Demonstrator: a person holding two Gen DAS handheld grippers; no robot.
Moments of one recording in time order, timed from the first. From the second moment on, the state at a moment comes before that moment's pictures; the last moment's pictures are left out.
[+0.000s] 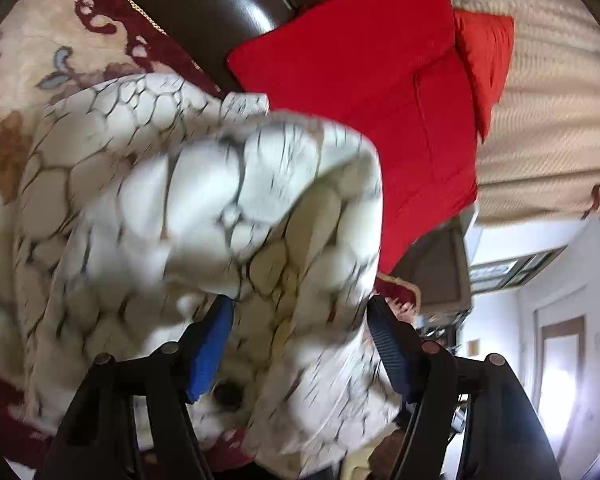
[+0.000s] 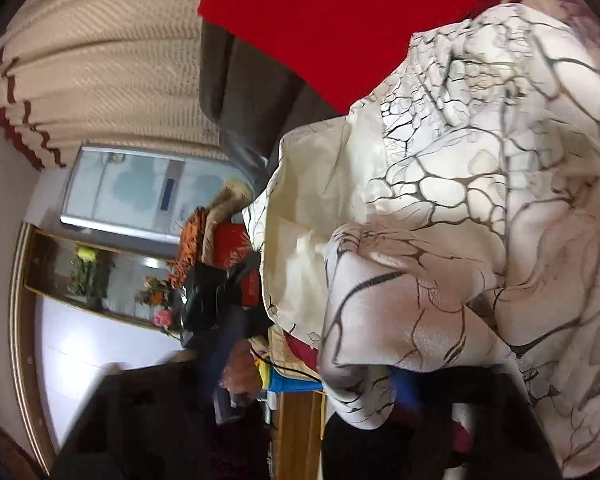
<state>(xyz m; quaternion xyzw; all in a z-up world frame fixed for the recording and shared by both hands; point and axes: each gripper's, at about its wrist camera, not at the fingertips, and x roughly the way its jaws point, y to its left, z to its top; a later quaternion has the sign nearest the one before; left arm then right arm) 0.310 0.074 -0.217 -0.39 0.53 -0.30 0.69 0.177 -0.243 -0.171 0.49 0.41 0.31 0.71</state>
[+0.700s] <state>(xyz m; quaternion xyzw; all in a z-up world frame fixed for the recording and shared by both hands) 0.302 0.112 -0.208 -0.32 0.45 -0.20 0.81 0.212 -0.313 -0.136 0.35 0.34 0.13 0.86</state>
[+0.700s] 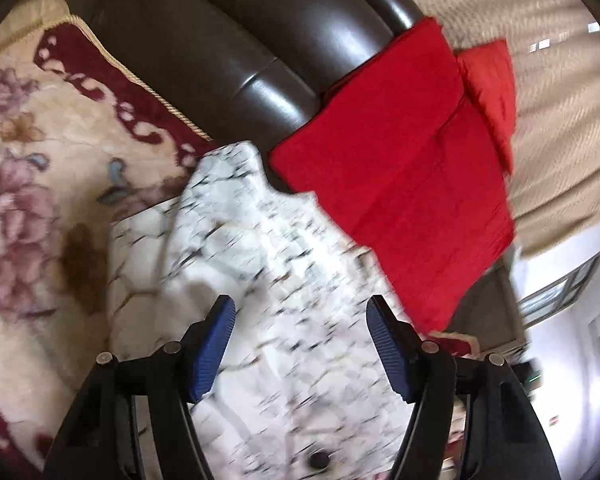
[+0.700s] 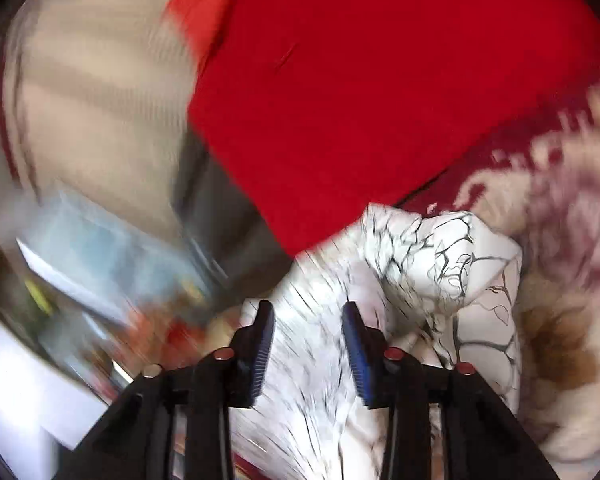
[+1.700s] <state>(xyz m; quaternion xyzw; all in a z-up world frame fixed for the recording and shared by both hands) 0.270 0.102 -0.213 -0.19 0.49 -0.16 0.83 0.207 -0.293 -0.189 0.24 0.41 0.01 0.88</state>
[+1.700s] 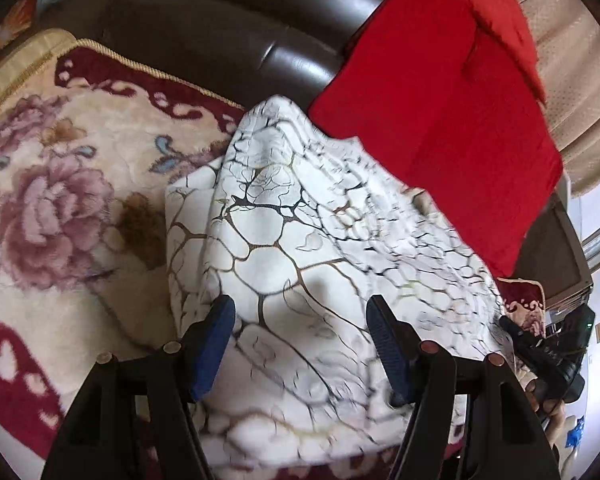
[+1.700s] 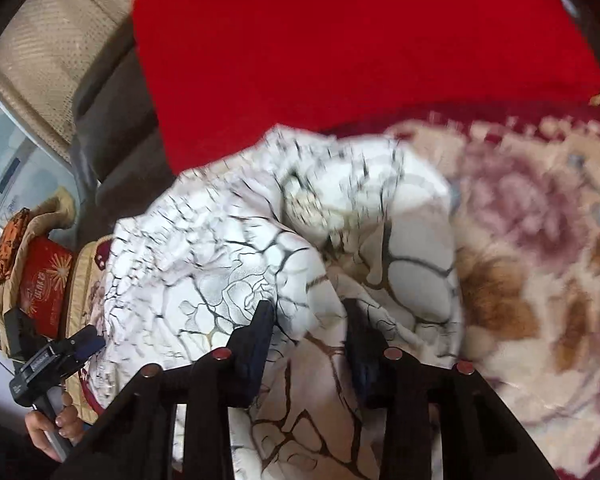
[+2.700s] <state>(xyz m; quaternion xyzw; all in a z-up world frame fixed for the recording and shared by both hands) 0.242 0.053 -0.236 0.06 0.46 -0.04 0.88 0.228 -0.245 -0.153 0.18 0.38 0.02 0.91</state>
